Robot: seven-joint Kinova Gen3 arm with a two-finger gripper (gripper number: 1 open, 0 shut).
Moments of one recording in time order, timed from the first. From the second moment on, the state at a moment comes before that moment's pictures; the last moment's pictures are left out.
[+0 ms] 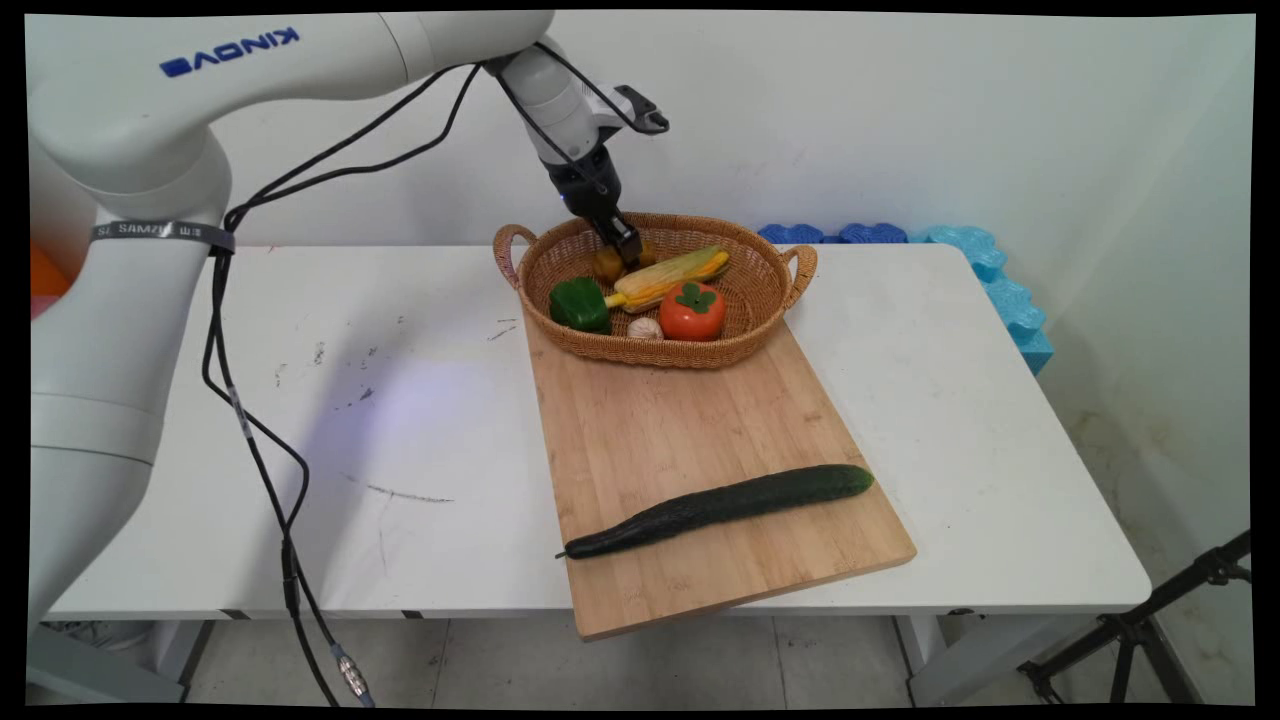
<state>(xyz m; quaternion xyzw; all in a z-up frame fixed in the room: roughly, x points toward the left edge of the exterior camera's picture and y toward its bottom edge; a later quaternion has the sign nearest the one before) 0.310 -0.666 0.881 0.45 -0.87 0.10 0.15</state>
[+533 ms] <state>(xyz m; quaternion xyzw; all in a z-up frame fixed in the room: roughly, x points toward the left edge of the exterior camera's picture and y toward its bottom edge) 0.307 -0.665 0.912 0.43 -0.88 0.12 0.17</state>
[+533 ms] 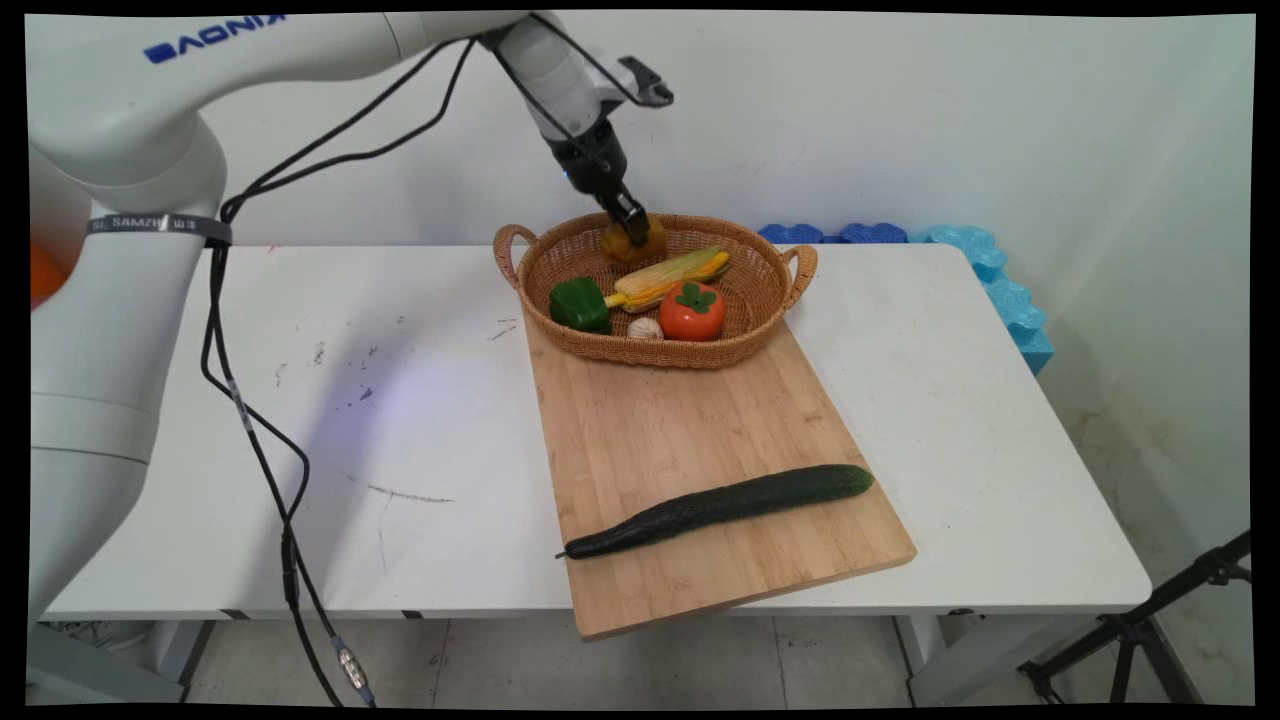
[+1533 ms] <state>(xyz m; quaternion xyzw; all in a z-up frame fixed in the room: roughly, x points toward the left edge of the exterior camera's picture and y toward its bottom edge) 0.272 -0.582 1.006 0.36 -0.89 0.07 0.27</state>
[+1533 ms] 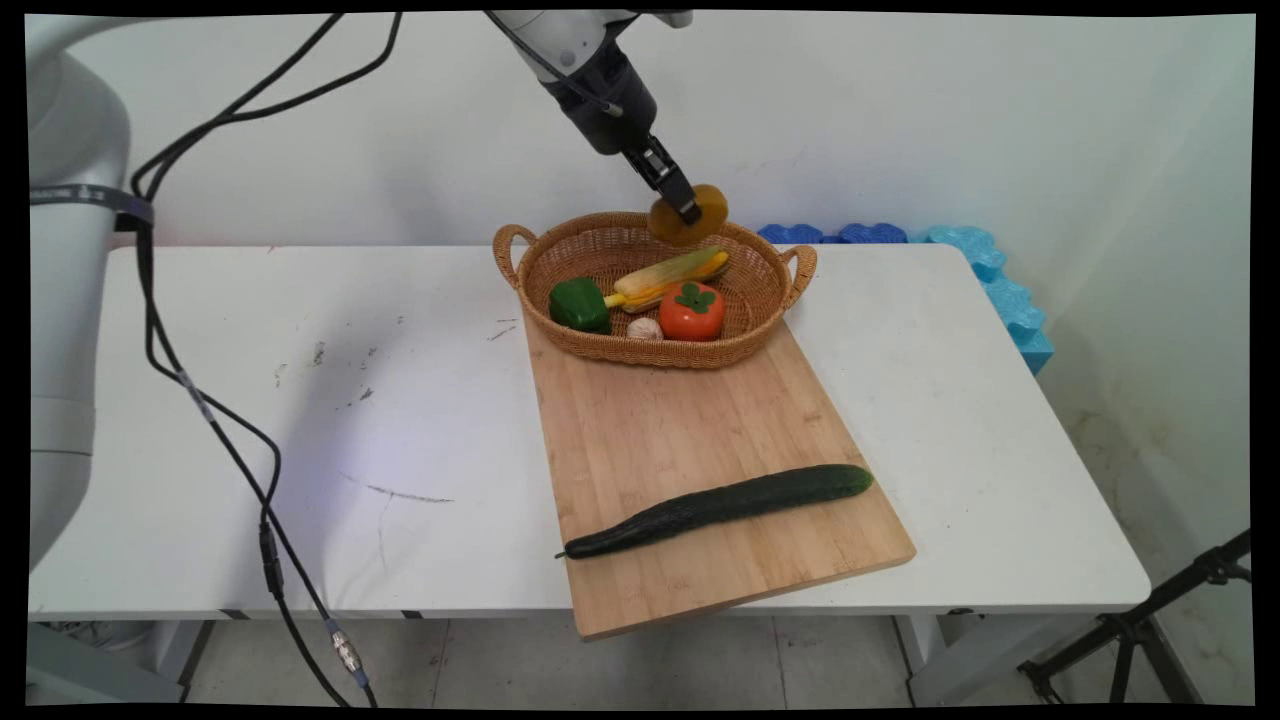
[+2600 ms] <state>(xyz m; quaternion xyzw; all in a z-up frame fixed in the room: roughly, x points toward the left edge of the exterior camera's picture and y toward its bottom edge) 0.211 -0.477 0.935 0.33 -0.90 0.02 0.27</state>
